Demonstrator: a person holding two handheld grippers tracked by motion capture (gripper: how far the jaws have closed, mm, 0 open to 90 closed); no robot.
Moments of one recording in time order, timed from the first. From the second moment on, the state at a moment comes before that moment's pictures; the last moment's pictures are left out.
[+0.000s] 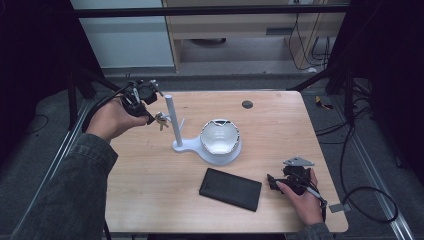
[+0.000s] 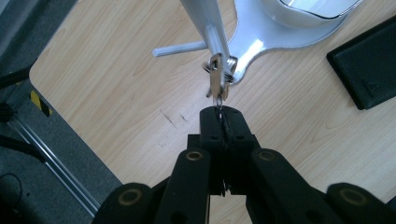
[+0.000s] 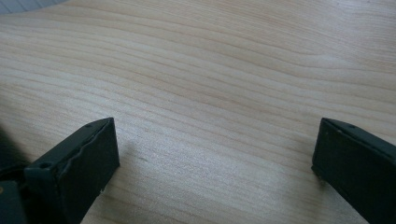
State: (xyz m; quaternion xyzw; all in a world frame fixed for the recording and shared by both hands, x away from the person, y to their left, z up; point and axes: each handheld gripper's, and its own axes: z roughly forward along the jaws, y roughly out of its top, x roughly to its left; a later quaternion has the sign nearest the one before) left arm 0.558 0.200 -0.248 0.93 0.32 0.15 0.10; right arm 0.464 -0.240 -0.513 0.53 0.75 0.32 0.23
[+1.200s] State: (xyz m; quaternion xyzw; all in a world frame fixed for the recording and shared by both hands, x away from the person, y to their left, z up) left arm 0.559 0.183 -0.242 0.92 0.33 0.19 0.12; right arm 0.464 -0.238 -0.513 0.53 0.75 0.32 0.23
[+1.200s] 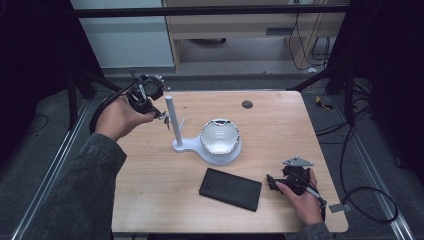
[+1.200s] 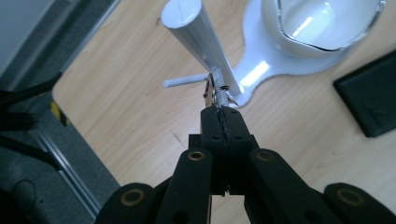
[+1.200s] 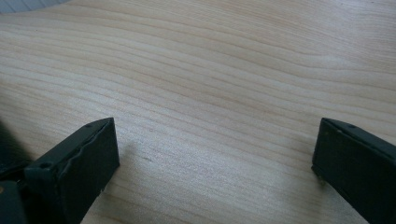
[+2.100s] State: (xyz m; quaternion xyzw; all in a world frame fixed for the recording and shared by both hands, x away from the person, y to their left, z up) left arm 0.503 0.177 -0.262 0.89 0.28 0.23 0.26; right arm 0.464 -0.239 -0.513 0.53 0.75 0.32 0.23
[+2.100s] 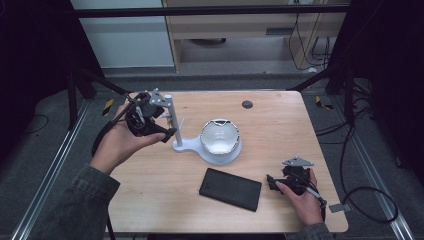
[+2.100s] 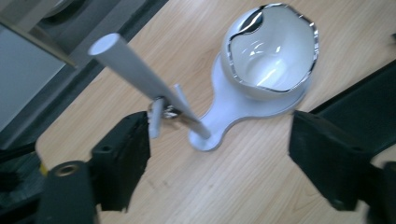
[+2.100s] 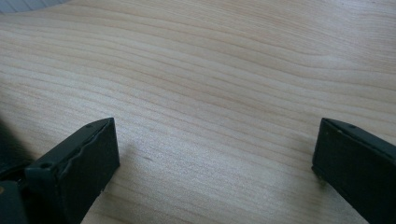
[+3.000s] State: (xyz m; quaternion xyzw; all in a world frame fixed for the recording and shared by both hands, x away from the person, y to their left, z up) left arm 0.466 0.120 -0.350 0.90 0.22 0.16 0.33; right arm 0.457 -0.242 -0.504 0.53 0.74 0.34 0.24
